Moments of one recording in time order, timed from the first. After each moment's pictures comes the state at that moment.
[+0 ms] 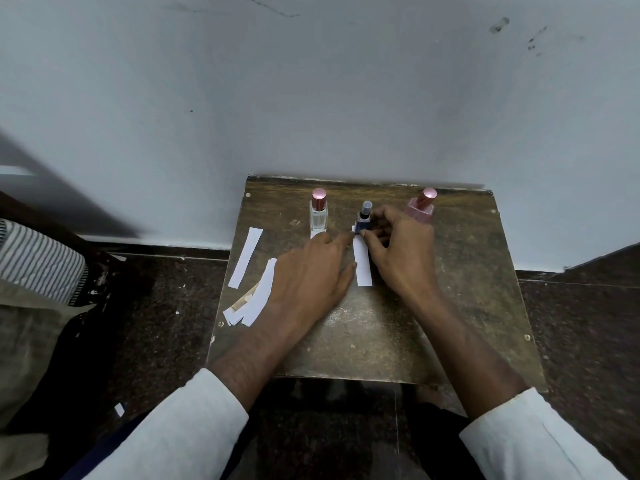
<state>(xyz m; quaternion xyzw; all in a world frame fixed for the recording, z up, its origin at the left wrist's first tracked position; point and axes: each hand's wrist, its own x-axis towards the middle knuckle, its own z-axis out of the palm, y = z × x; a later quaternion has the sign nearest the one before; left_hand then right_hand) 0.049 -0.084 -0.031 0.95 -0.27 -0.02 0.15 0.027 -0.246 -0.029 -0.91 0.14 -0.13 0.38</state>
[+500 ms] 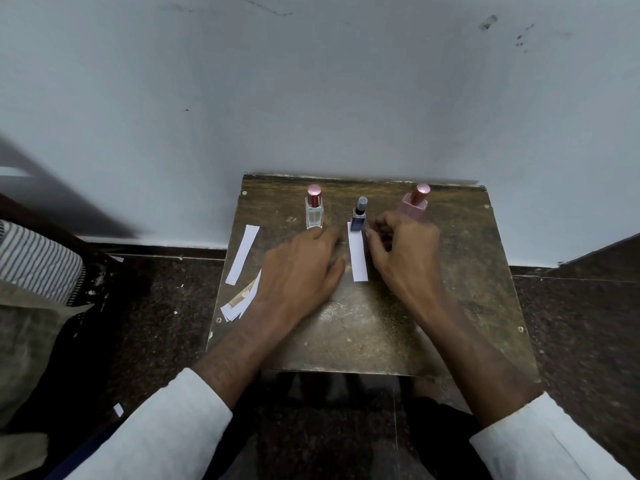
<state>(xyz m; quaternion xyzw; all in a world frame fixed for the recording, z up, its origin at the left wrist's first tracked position) 0.048 -0.072 -0.021 0.94 -0.28 0.00 0.17 0.009 -0.251 -0.022 -0.93 0.13 -0.16 0.30</state>
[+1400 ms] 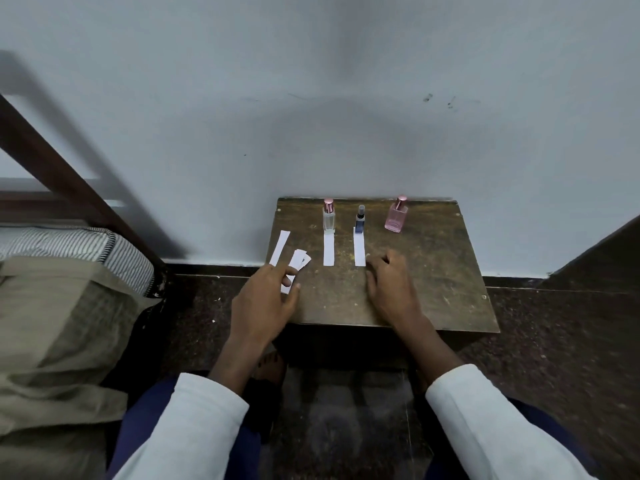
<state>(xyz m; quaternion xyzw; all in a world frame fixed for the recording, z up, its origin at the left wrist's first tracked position) -0.054 0.038 0.015 0.96 -0.11 0.01 0.27 -0.073 -0.215 -0.042 -0.96 0.12 -0.08 0.24</state>
